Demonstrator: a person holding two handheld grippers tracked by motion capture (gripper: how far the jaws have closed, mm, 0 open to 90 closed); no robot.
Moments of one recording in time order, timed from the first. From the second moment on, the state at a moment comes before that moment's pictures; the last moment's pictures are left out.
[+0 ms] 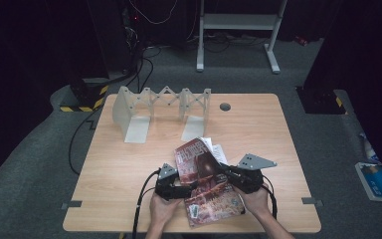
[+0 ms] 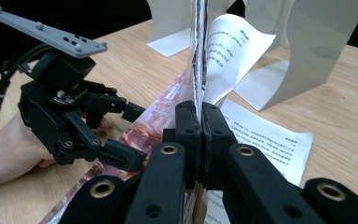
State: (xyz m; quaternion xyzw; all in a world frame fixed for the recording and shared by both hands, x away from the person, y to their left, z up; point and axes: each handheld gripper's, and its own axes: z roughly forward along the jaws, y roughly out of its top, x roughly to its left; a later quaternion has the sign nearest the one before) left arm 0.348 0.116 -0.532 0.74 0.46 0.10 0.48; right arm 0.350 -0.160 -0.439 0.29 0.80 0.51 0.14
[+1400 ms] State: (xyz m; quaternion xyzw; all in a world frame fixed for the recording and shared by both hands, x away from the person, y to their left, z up) left arm 0.343 0.116 -0.533 0.75 0.46 0.10 0.46; right arm 0.389 -0.179 -0.488 0.38 0.84 0.39 0.09
